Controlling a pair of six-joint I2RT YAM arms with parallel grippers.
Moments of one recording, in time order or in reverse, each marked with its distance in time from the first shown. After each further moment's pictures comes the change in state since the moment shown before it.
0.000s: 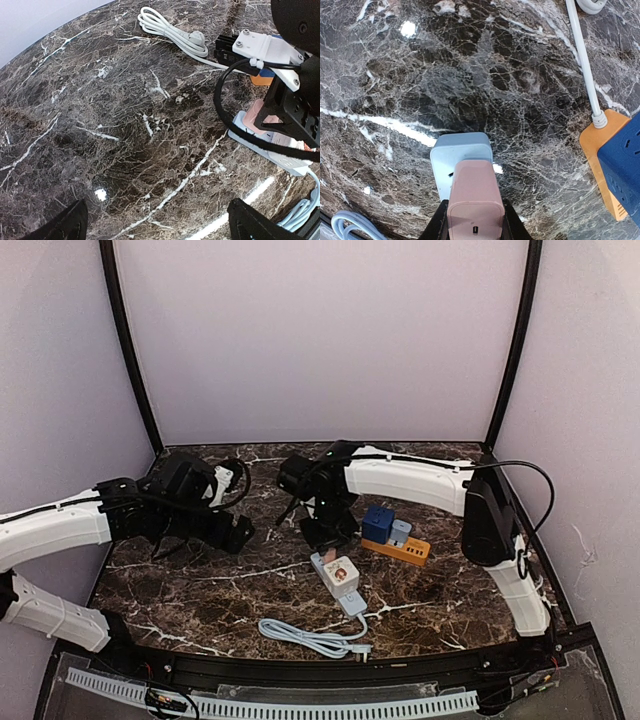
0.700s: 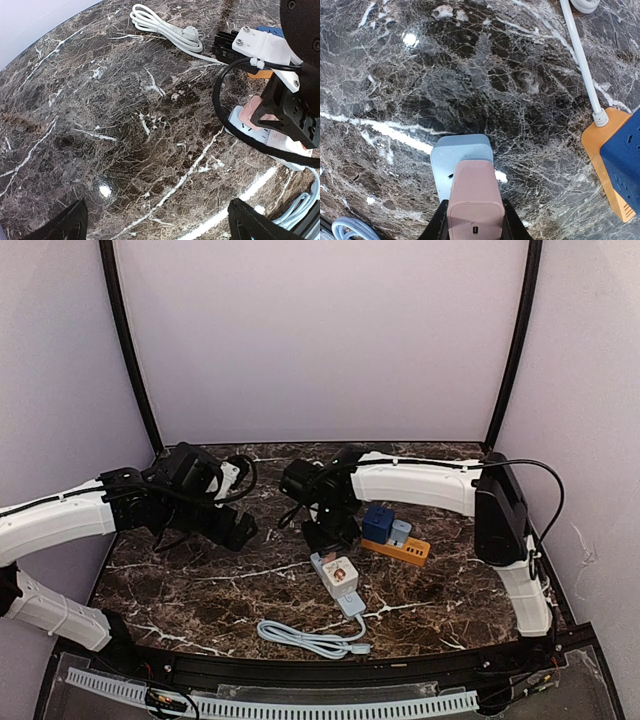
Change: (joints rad) left arm 0.000 0.050 0.082 -0.061 0.021 0.042; right arm 0.015 -0.065 -0.139 0.119 0.016 0.037
